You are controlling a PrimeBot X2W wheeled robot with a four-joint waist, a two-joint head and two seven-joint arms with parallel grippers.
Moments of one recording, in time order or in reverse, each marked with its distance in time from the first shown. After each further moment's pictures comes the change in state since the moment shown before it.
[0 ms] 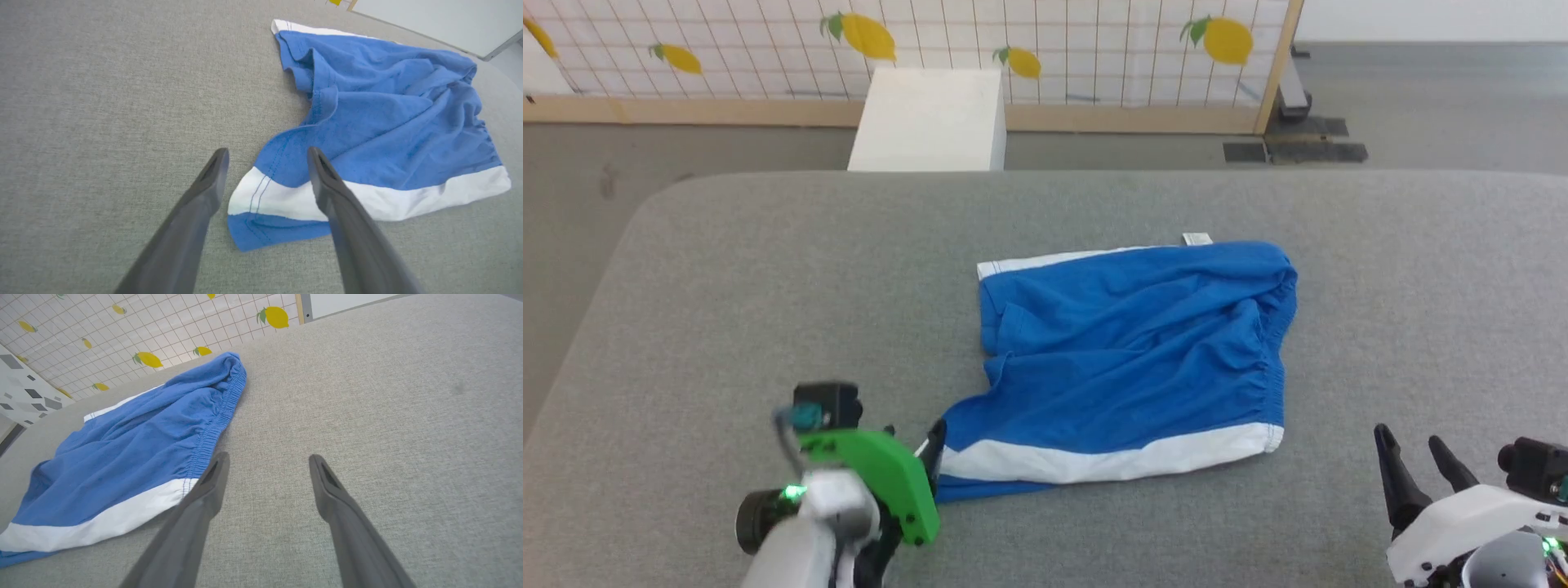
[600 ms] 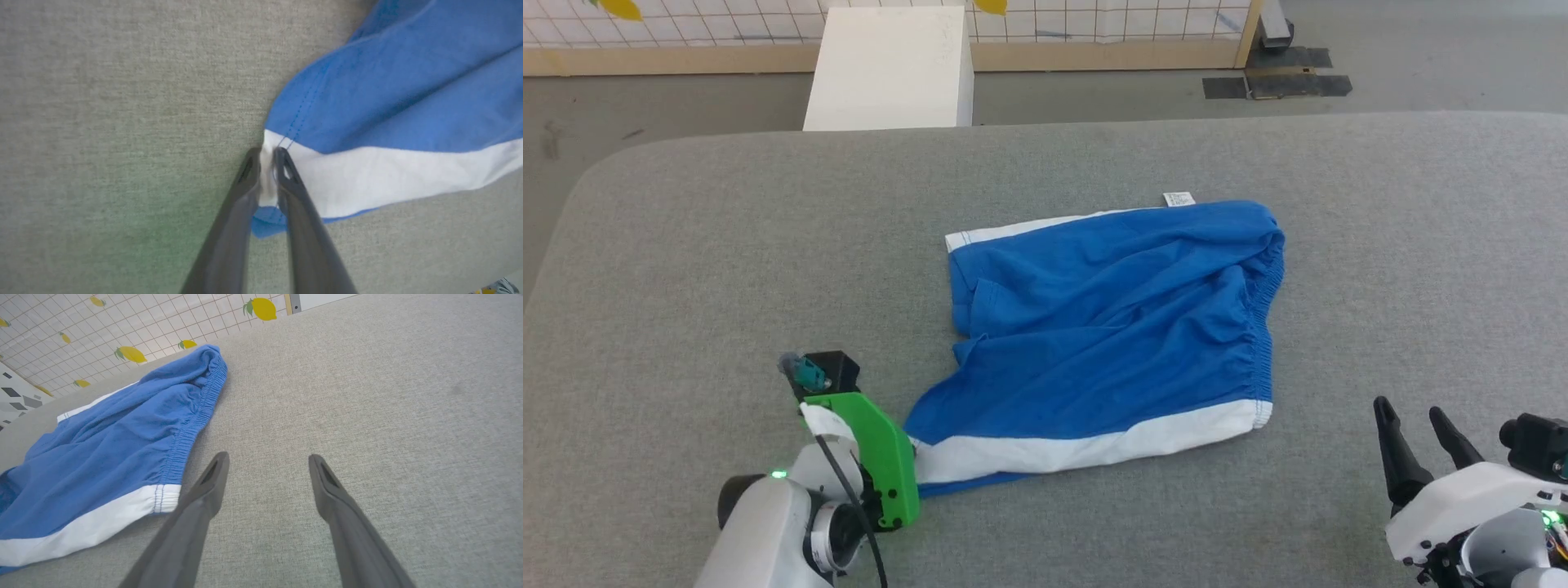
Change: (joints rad) left arm -0.106 0.064 -0.037 0.045 -0.041 0.042 0.392; right arm -0.036 0.000 0.008 -0.028 -0.009 0.000 -0.001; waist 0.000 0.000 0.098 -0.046
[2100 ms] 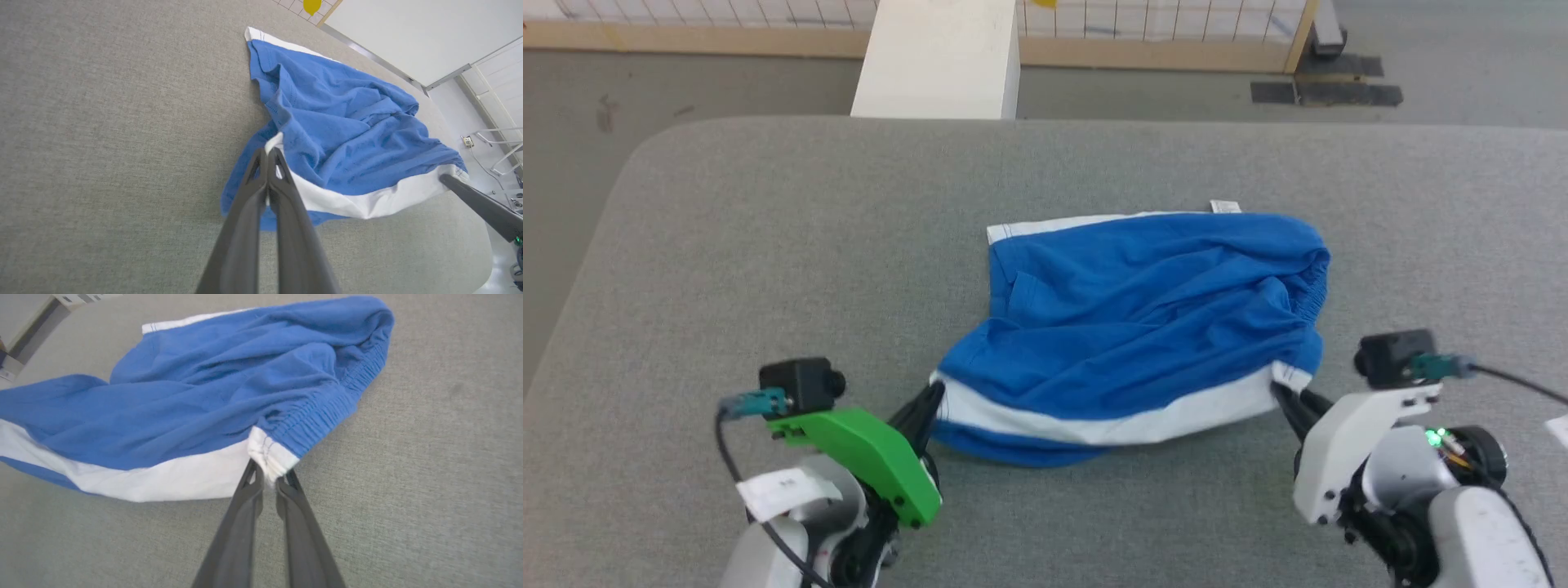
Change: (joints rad) left arm 0.167 -0.082 0.068 -0.328 -0.150 -0.031 -0.268; right arm -0.137 0.000 0.215 -0.036 -0.068 0.000 0.370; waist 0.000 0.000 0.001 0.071
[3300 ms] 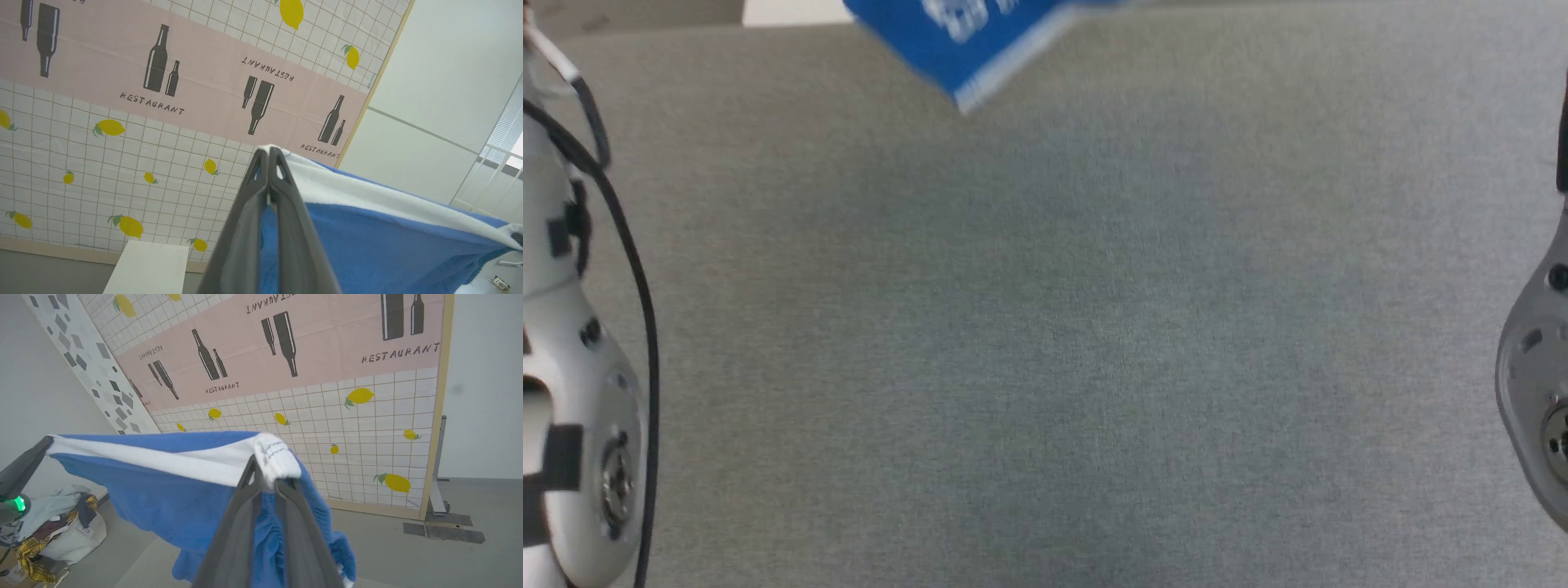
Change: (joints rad) left arm -1.240 0.190 0.155 0.397 -0.009 -0.008 -0.129; right arm -1.303 0.012 -0.197 0.412 0.206 0.001 0.145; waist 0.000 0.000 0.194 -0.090
